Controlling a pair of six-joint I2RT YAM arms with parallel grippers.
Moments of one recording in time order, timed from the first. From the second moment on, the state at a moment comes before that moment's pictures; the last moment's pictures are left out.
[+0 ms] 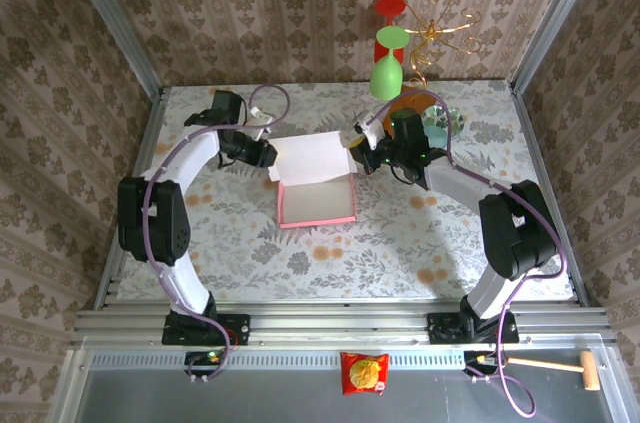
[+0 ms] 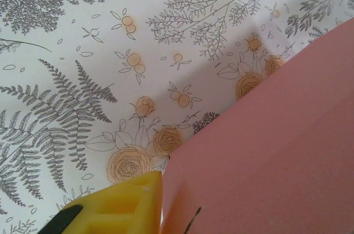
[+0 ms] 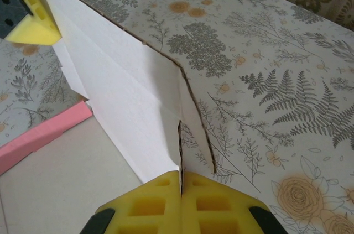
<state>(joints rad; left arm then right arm) -0.24 1.78 1.41 -0.77 0.45 0.25 0.36 1.69 1.08 0.06 -0.45 -0.21</state>
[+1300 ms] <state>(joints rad) -0.34 1.59 1.05 -0.20 0.06 -0.29 0.53 1.87 0.96 0.75 0.04 0.30</state>
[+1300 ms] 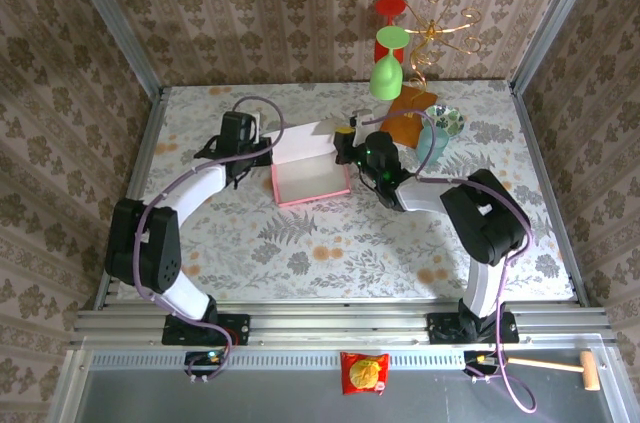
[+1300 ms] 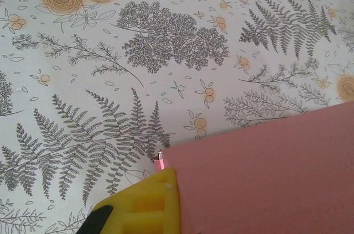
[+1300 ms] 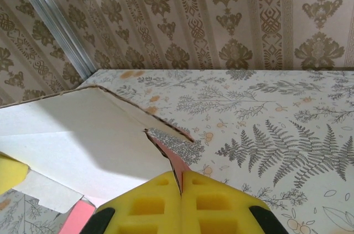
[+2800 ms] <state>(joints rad) -0.50 1.30 0.44 0.39 -0.18 -0.26 0.62 1.93 0.64 1.28 0.05 0.43</state>
